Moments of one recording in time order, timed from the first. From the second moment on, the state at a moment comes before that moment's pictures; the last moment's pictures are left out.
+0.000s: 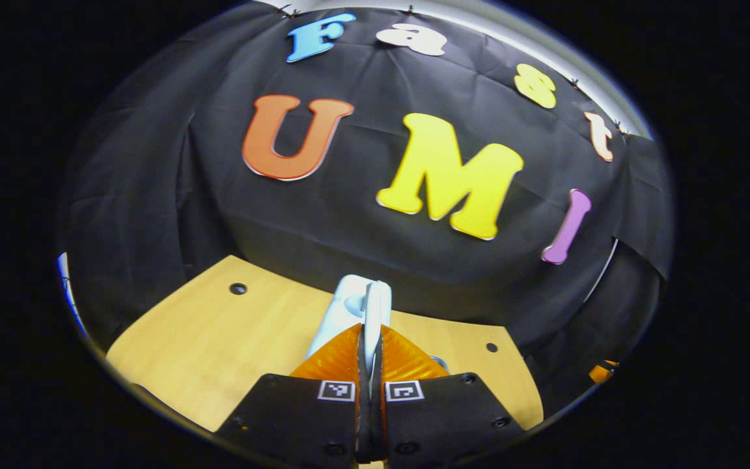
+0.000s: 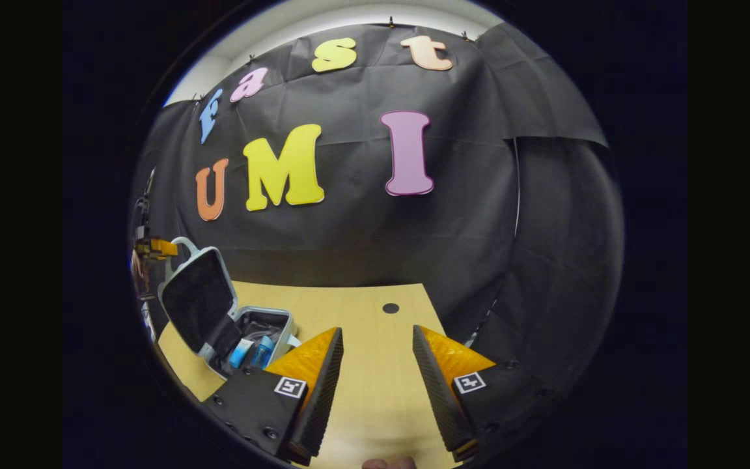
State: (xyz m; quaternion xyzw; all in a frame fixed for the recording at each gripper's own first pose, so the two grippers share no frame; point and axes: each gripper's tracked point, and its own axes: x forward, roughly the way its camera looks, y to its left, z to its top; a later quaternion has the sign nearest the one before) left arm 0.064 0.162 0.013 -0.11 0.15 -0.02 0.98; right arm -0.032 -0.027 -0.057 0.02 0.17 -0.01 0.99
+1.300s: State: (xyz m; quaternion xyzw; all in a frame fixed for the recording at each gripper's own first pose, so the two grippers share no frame) left arm 0.071 -0.071 -0.212 0.05 0.25 -0.11 0.96; right arm -0.099 -0.123 -0.050 -0.02 0.19 -0.12 0.97
